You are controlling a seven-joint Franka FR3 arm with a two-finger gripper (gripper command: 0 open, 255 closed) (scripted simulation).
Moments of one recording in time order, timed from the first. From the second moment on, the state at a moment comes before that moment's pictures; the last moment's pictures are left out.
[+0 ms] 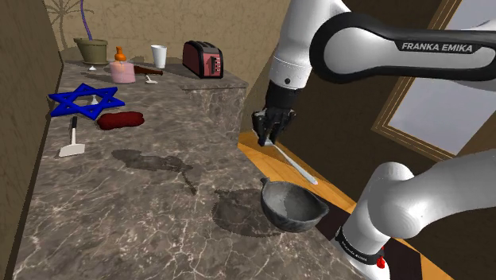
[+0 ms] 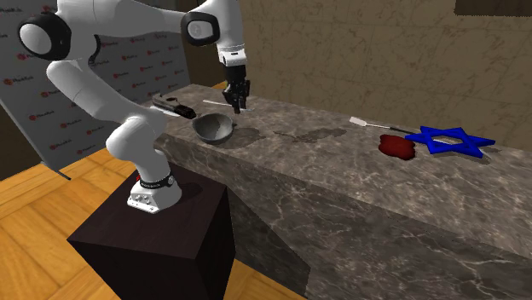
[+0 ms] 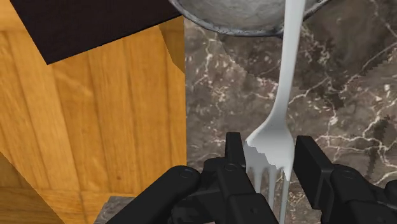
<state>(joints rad) 0.04 -0.70 0.26 -2.40 0.15 1.78 0.58</state>
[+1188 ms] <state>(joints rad) 0.18 -1.05 0.36 -2.68 0.28 1.71 0.70</state>
